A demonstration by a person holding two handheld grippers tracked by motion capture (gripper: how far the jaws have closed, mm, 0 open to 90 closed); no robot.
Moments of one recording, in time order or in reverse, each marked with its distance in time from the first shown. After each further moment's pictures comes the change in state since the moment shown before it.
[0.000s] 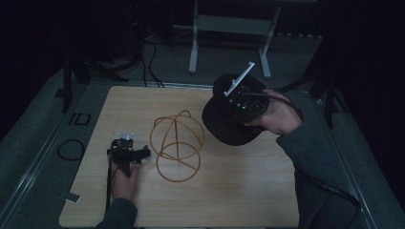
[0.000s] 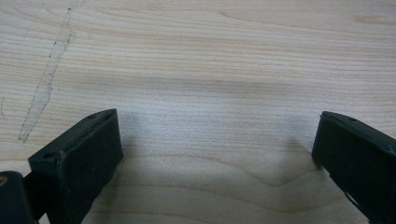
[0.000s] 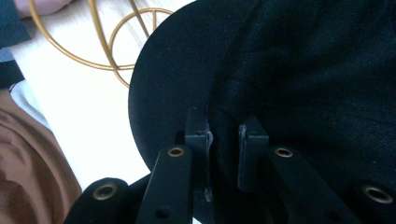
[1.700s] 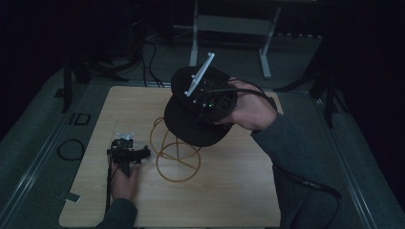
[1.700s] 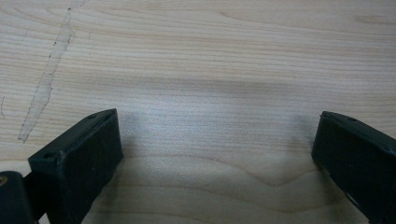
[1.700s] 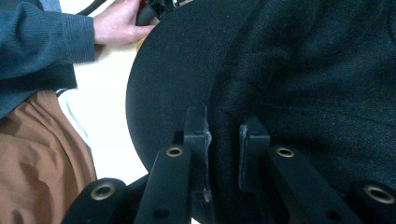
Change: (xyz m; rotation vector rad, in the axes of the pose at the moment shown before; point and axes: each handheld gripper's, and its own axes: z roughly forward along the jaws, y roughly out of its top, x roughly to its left) left arm 0.000 0.000 0.000 0.001 0.001 0.001; right arm 0.063 0.070 -0.022 -0.052 0.058 -0.242
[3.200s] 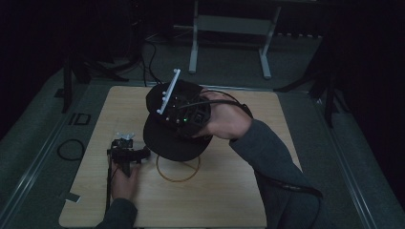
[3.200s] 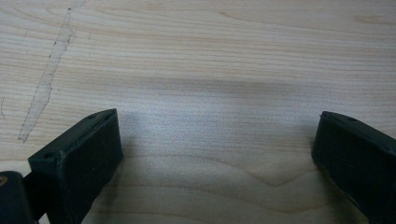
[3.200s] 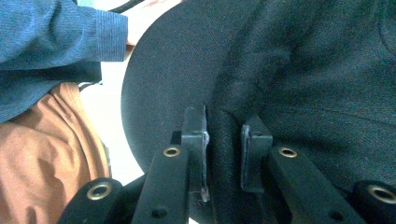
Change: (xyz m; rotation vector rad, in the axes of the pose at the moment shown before) left arm 0.000 0.000 0.000 -0.004 0.000 -0.006; right arm 0.033 0.035 0.033 0.044 0.074 -0.112
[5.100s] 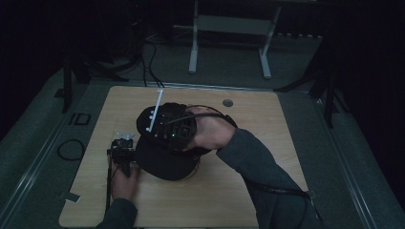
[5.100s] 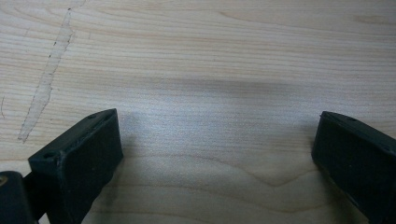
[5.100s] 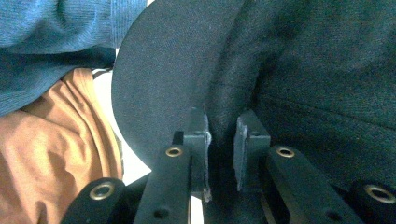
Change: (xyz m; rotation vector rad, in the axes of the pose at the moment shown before) left arm 0.000 0.000 0.000 0.001 0.000 0.003; right arm 0.010 0.009 0.047 0.076 0.088 -0.032
